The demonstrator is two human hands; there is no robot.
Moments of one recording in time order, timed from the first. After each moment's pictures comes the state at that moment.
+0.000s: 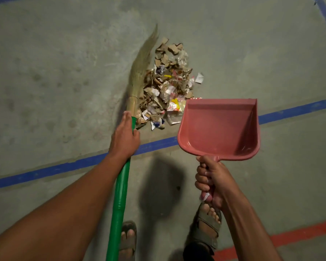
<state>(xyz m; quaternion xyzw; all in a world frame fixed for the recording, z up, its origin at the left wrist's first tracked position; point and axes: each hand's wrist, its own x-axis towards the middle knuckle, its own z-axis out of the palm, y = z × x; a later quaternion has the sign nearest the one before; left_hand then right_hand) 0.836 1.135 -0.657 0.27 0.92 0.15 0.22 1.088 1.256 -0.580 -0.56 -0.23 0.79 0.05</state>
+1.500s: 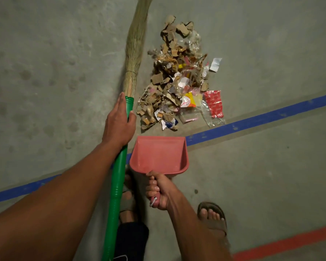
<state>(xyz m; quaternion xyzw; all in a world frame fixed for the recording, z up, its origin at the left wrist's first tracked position) 0.733 1.156 -0.684 0.27 0.92 0.18 0.21 0.947 1.133 -0.747 -0.51 0.09 0.85 -0.14</state>
